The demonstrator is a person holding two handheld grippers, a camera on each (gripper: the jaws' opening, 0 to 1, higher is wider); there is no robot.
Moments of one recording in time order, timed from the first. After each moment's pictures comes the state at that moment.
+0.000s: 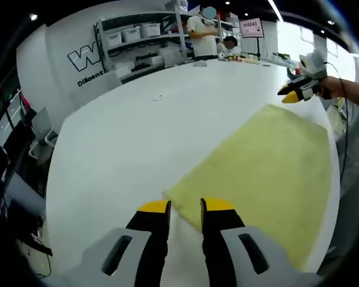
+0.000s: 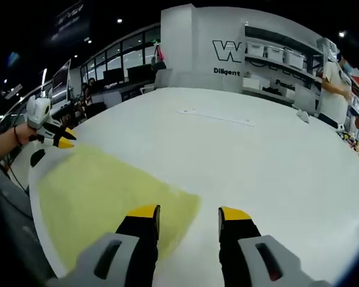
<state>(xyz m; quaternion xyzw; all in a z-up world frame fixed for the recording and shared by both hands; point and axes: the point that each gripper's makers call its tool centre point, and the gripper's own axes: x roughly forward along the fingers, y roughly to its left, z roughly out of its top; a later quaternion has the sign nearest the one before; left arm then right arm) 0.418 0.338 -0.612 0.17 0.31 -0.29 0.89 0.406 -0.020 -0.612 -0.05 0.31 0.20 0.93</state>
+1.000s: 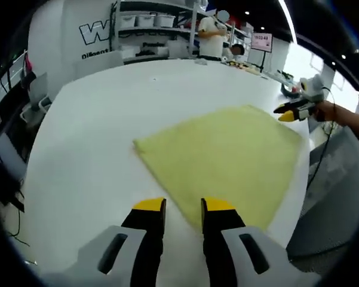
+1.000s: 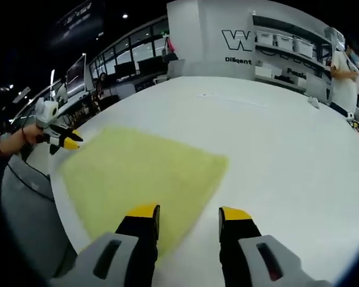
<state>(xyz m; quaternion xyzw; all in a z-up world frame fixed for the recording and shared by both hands) 0.332 0.344 -0.626 0.07 0.37 -0.30 0.88 0.335 -0.009 -0.629 -0.04 0.35 0.25 0.90</state>
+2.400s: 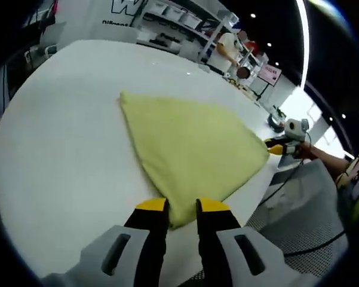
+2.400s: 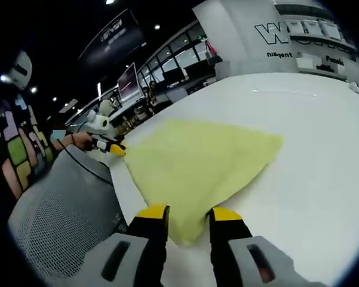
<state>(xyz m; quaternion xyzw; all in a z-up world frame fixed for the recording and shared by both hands) 0.264 0.326 -0.636 -0.12 0.41 -0.32 0.85 0.266 0.019 -0.627 0.06 0.33 0.46 0.82</state>
